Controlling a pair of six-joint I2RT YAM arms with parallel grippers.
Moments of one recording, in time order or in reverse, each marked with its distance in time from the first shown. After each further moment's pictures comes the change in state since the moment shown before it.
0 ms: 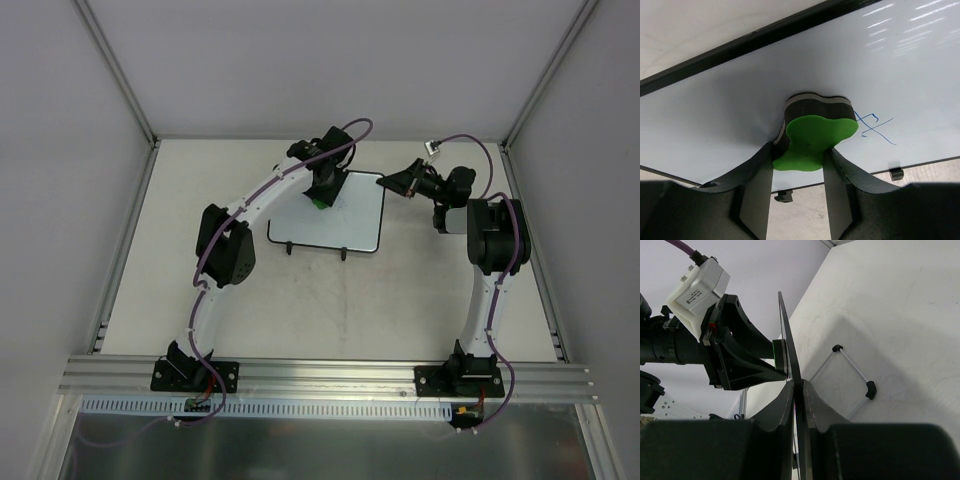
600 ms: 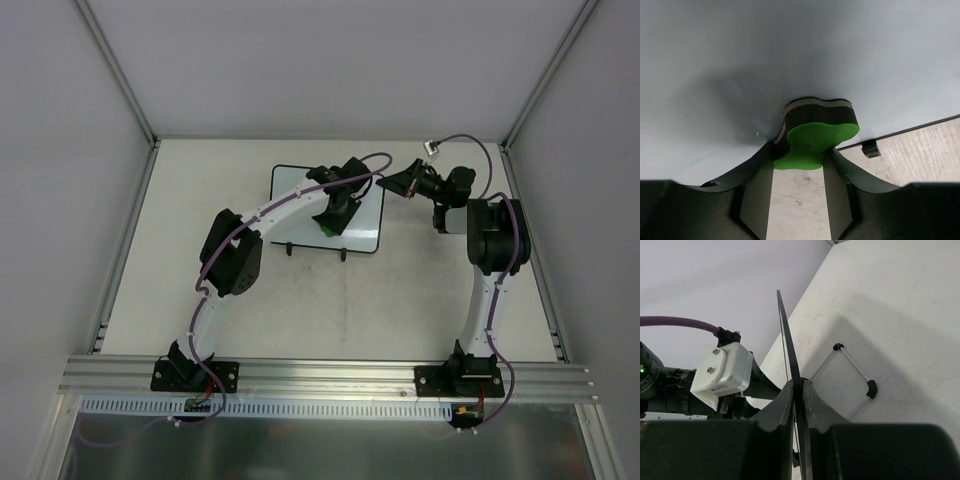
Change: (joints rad) left arm -0.111 -0.040 -0.198 0.048 -0.024 -0.021; right arm 0.002 0.000 0.000 0.001 -0.012 -0.006
